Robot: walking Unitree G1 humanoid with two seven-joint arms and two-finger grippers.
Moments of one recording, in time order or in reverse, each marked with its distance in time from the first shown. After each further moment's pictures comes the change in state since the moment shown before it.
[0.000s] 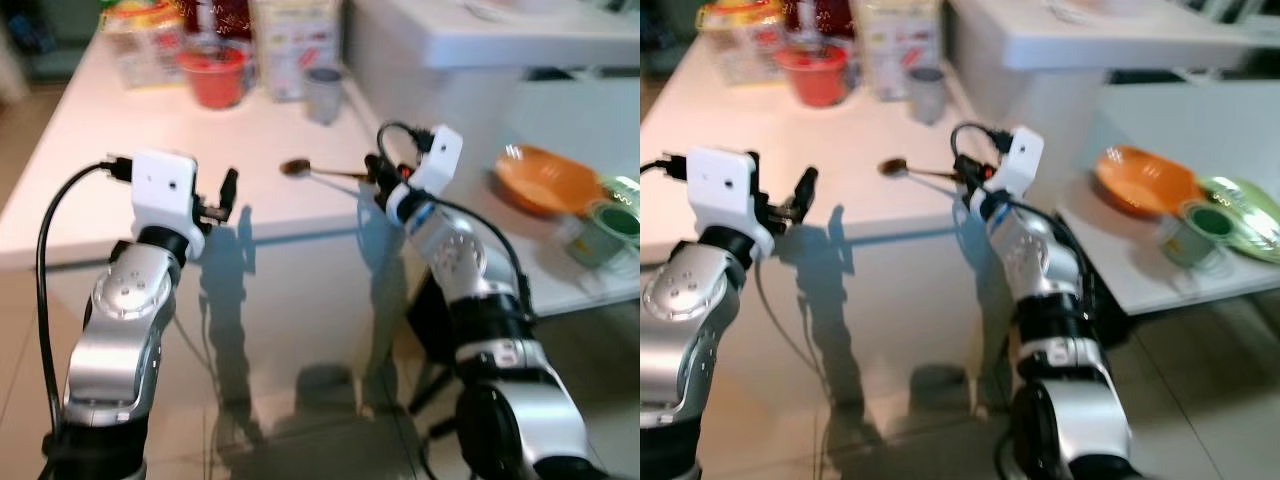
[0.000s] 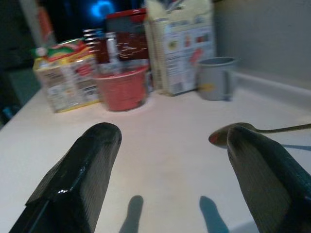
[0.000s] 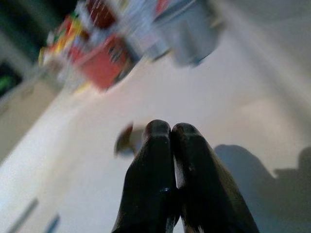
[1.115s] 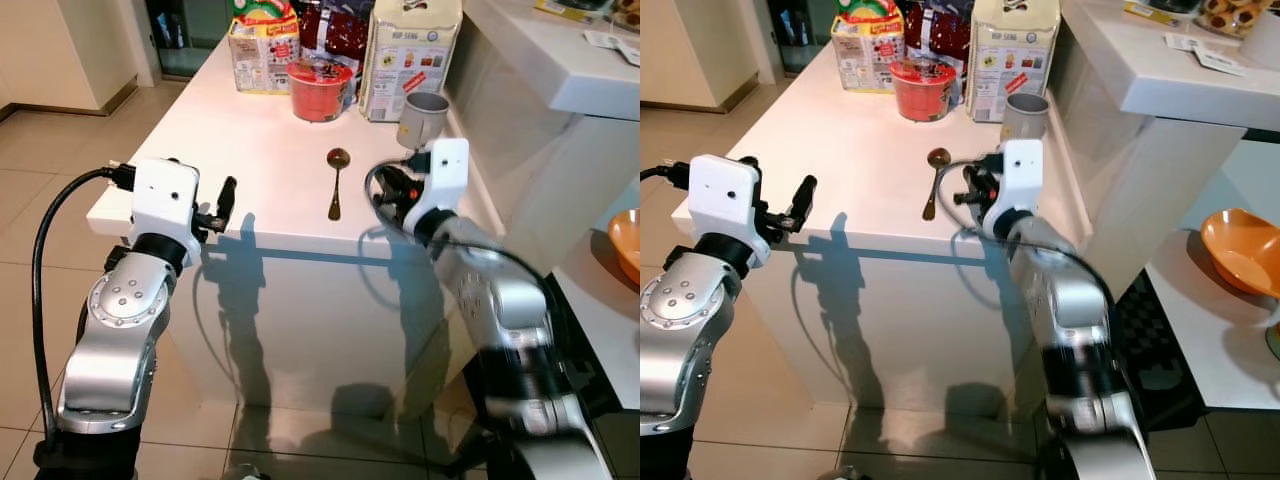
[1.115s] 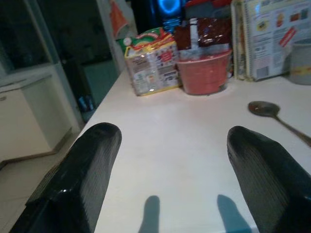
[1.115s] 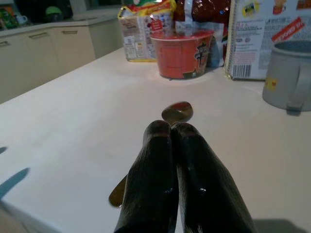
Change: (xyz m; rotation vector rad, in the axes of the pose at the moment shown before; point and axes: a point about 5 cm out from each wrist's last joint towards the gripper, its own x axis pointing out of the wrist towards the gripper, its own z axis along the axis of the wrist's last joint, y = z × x) left arm -0.004 -0.001 -0.009 0.059 0.016 -0.020; right arm -0.045 0.003 0.005 -0.418 -0.055 0.018
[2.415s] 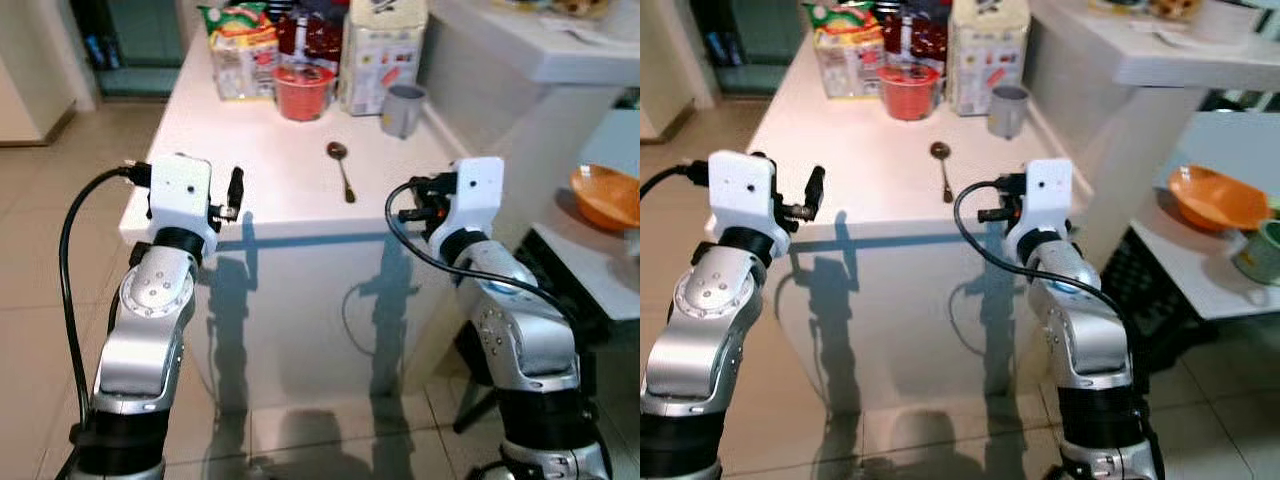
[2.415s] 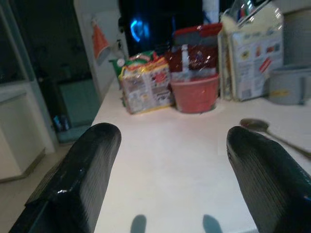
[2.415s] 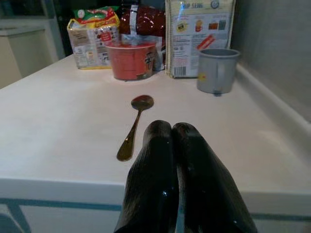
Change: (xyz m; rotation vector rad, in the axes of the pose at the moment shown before) left arm 0.015 -0.009 0.001 -0.037 -0.041 0.088; right arm -0.028 -0.012 -0.003 -0.062 -0.021 -0.159
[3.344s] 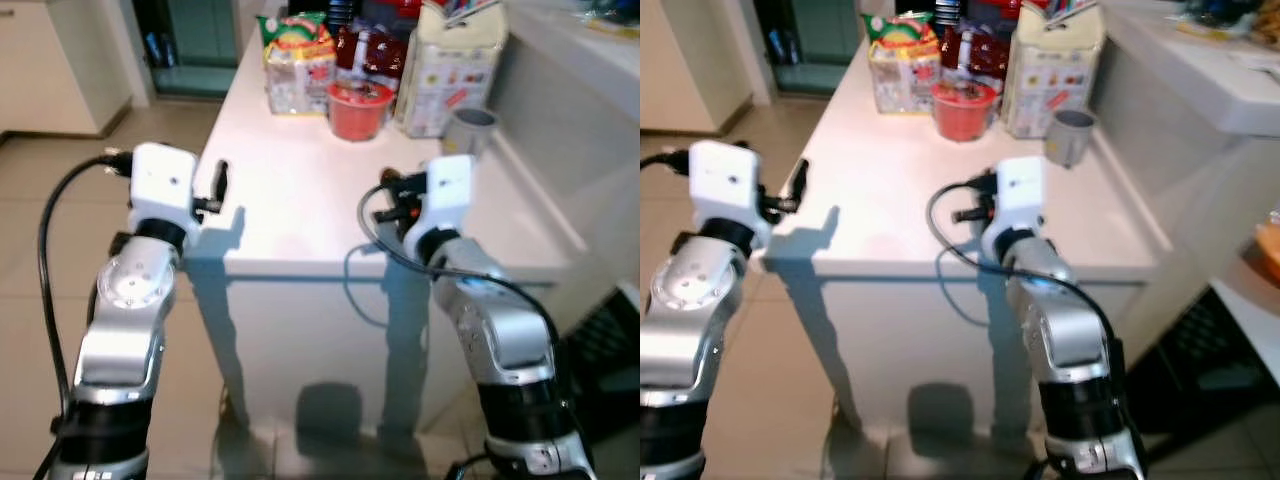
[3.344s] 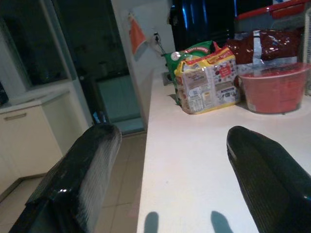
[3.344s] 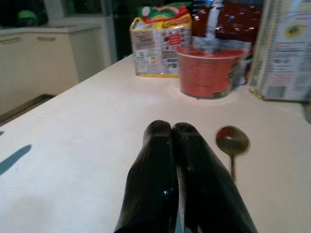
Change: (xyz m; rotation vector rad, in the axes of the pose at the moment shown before) left arm 0.004 0.016 -0.001 0.043 -0.003 -0.010; right arm 0.010 0.021 -0.003 -0.024 0.003 0.079
